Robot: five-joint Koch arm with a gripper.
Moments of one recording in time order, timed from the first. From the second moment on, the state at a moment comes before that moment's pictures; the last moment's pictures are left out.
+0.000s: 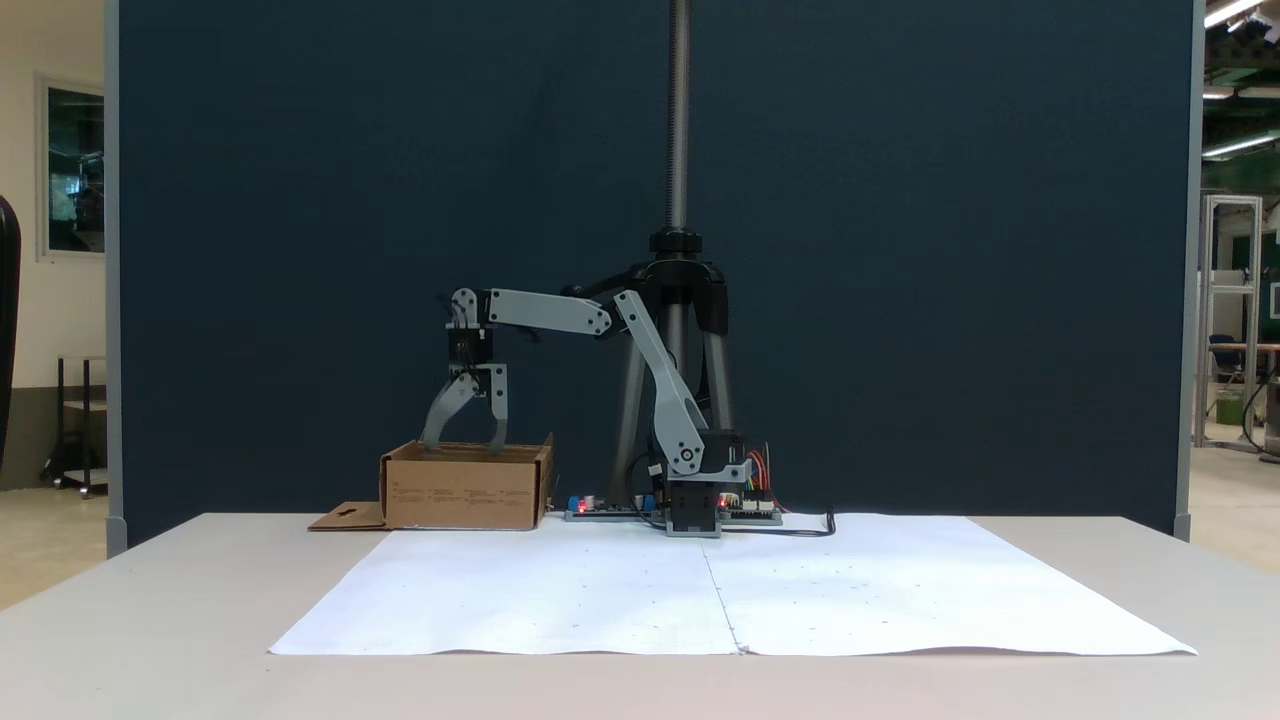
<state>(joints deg) 104.2 62.7 54.0 68.8 -32.3</state>
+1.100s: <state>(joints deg) 19.3 89.1 76.6 36.0 -5.6</state>
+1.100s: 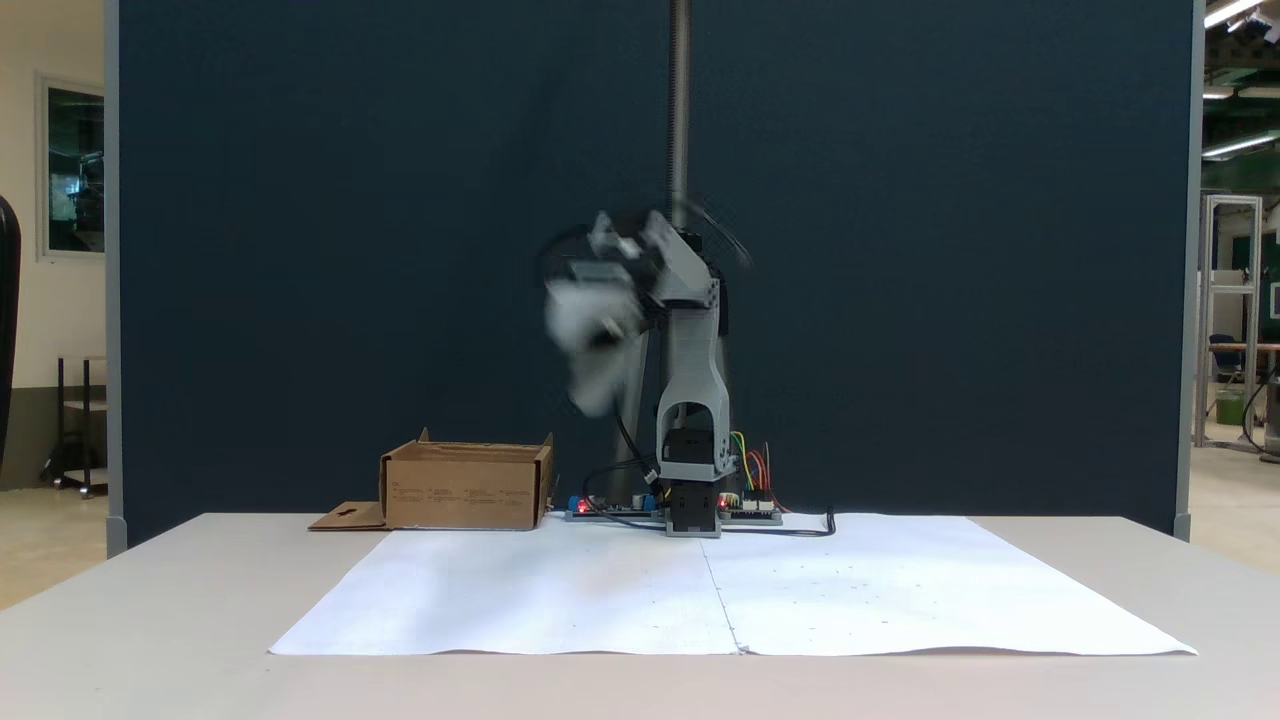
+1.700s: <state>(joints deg) 4.2 123.6 151.0 -5.1 -5.1</state>
